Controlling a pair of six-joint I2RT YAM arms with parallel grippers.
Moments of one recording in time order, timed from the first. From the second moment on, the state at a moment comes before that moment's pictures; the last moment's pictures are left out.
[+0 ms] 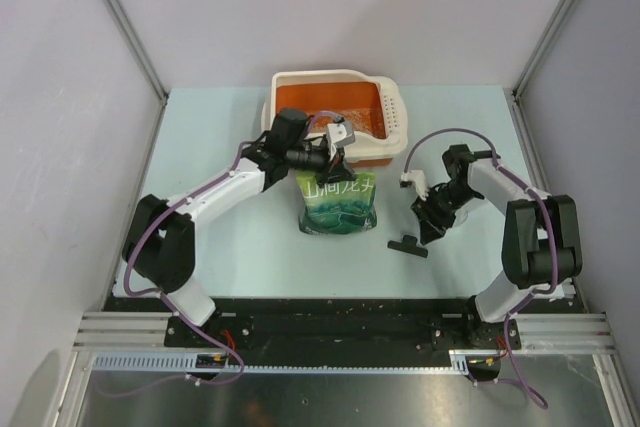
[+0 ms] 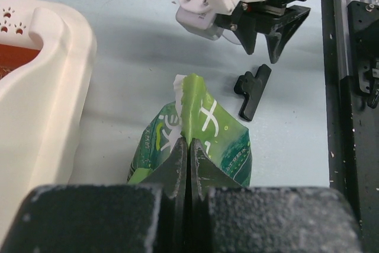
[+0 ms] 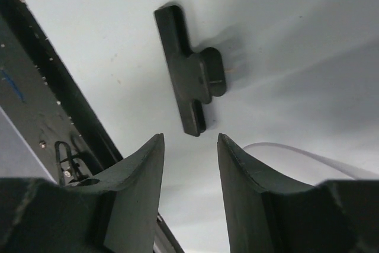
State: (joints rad) left arm -0.58 1.65 1.24 -0.14 0.81 0.30; right arm 0.13 1.62 1.05 -1.04 -0.58 -0.88
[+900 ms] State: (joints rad) left arm -0.59 1.65 1.24 -0.14 0.80 0.29; right arm 0.16 1.80 1.07 -0.92 -0.61 -0.80
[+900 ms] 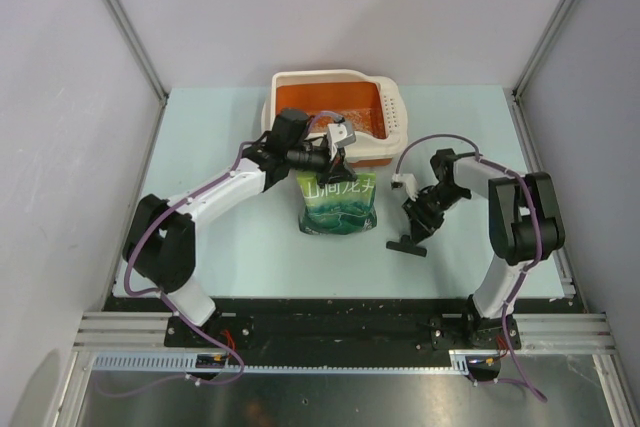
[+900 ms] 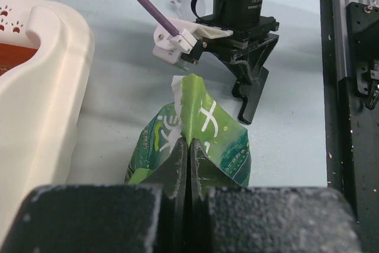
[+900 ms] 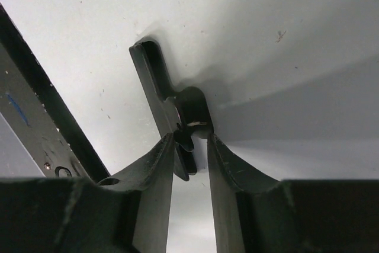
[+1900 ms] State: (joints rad) left arm -0.59 1.66 1.25 -0.13 0.80 0.29; right arm 0.14 1.93 1.21 -1.08 -0.73 -0.89
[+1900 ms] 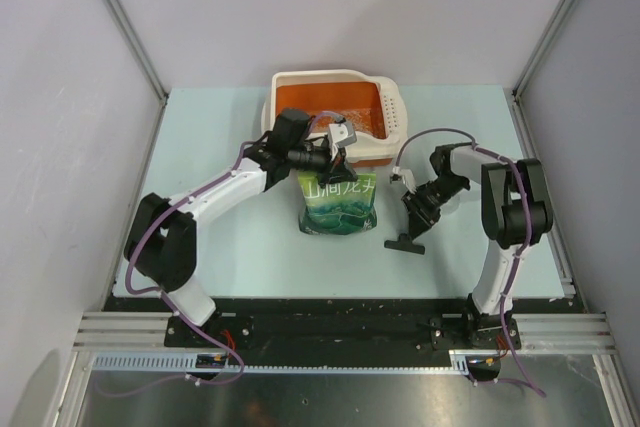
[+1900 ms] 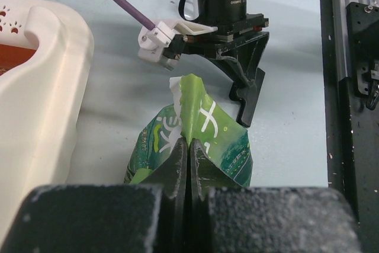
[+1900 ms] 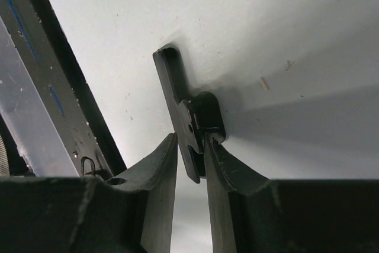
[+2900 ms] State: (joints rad) left arm -0.59 1.68 1.27 -0.15 0.80 0.29; right arm 0.15 1.54 1.31 -1.27 -0.79 -1.00
